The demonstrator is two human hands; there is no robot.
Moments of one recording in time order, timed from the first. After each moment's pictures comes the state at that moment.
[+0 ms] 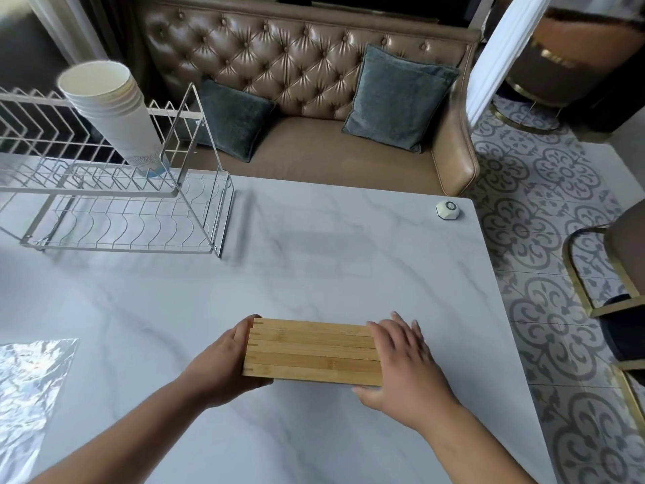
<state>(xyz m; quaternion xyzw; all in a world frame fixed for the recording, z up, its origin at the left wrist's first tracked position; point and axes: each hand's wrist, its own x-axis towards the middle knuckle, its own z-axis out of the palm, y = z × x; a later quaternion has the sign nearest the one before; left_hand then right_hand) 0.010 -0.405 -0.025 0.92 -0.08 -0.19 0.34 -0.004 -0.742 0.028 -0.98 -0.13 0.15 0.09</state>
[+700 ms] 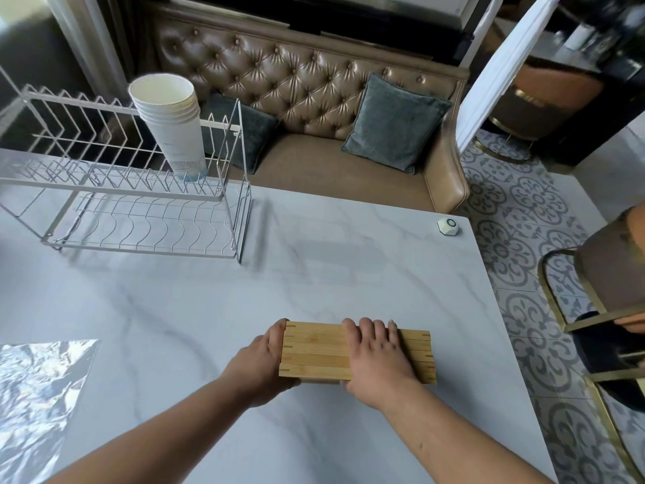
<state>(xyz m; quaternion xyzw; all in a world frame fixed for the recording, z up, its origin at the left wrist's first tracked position) 0.004 -0.403 -0.034 0.92 -0.09 -0.21 0.31 0.009 -0.636 0.022 -0.97 -0.14 0.20 -0.09</state>
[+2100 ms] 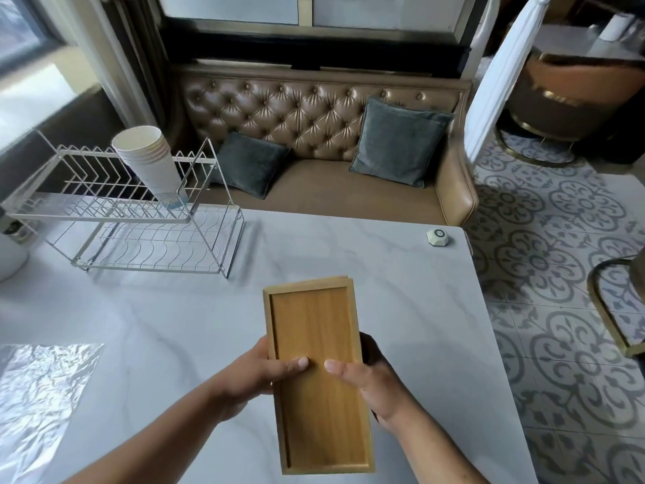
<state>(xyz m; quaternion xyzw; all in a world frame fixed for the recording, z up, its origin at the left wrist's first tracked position) -0.015 -0.503 0.072 0.66 0.04 -0.34 0.67 -0.014 -0.744 0.068 -0.70 0.00 0.27 0.66</state>
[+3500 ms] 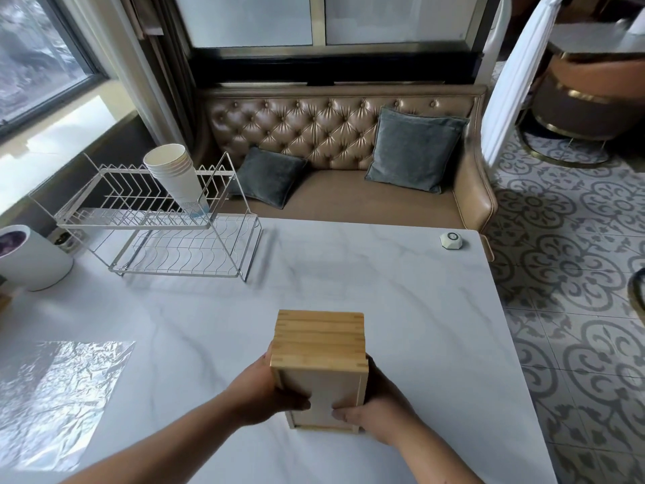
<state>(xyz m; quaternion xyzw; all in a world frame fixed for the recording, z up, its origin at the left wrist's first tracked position) -0.045 -0.504 0.051 0.88 0.03 -0.24 0.42 -0.044 -0.760 0.024 -0.84 0.02 0.28 0.46</state>
